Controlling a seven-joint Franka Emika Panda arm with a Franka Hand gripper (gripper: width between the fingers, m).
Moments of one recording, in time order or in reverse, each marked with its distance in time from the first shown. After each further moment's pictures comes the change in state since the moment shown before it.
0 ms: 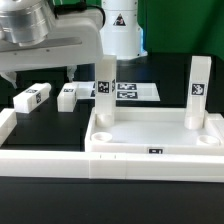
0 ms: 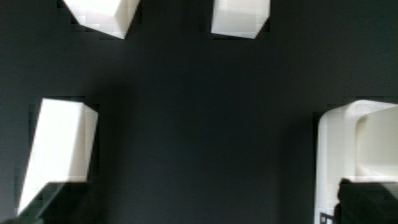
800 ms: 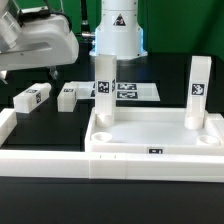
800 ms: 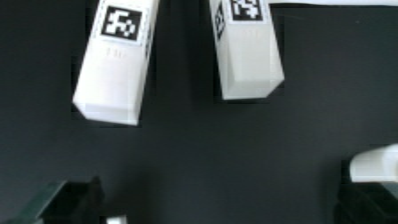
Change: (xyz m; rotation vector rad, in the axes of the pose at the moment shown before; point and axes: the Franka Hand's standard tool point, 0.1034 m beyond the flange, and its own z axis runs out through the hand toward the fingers) arm -0.035 0.025 0.032 0.157 -0.082 0.151
